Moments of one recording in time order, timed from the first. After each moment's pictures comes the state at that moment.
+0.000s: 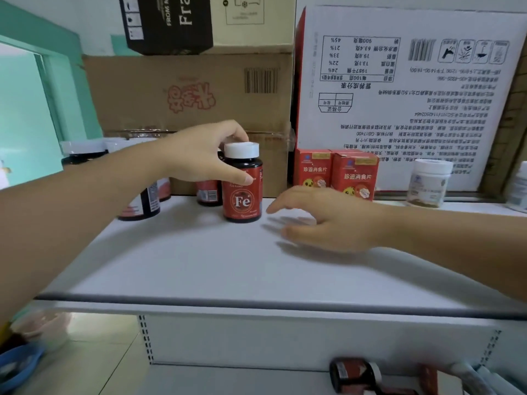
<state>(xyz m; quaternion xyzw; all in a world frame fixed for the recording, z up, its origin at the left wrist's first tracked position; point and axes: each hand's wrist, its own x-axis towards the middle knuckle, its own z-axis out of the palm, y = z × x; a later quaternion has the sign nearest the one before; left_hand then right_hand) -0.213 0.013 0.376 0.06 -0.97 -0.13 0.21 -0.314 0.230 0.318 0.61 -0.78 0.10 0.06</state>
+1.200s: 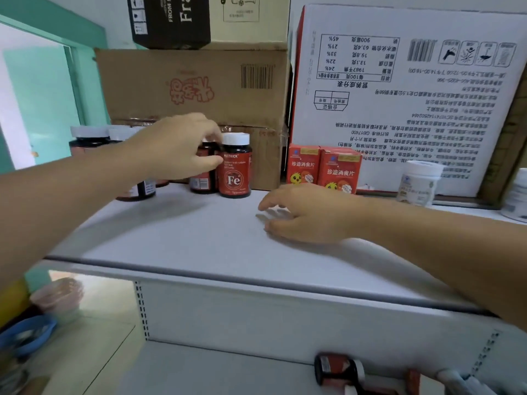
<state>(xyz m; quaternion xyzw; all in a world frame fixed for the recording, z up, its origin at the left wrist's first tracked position) -0.201 0.013 0.362 0.10 -0.94 0.10 0.30 -0.319 0.233 0.320 0.61 -0.79 0.02 0.08</state>
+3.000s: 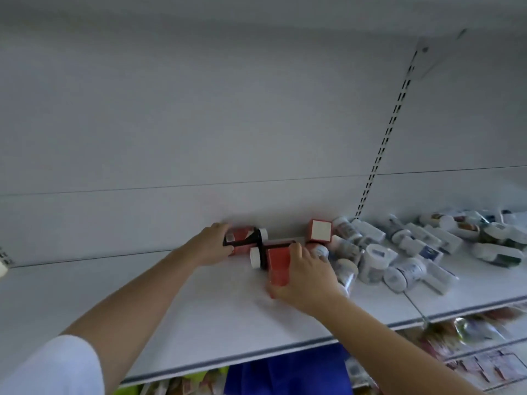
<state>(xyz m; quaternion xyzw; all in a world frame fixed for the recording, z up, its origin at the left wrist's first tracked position) -0.369 0.186 -0.102 0.07 -0.97 -0.22 -0.05 -0.360 0.441 -0.088 0.26 -0.96 0.07 0.02</state>
